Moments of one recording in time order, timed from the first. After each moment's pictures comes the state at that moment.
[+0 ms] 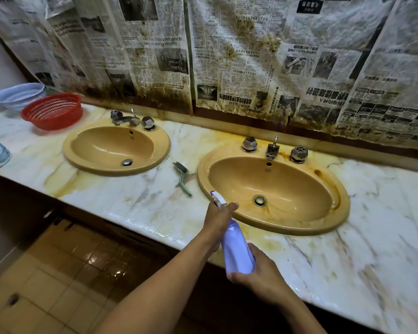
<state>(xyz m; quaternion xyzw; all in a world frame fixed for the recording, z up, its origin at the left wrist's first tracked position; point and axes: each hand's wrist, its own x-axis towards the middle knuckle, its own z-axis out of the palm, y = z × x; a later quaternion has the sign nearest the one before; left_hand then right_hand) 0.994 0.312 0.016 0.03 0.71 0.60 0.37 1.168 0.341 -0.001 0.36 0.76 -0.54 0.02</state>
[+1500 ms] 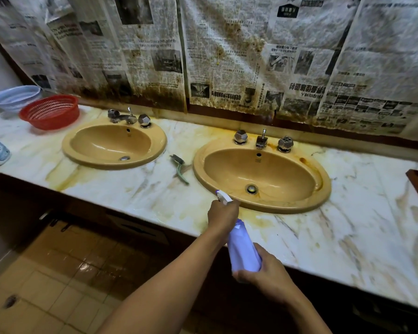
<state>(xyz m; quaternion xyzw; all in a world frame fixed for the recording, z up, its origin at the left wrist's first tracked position) 1.050 0.289 0.026 0.04 0.77 0.54 0.34 1.233 0.301 0.014 0.39 0.75 -0.53 0.01</state>
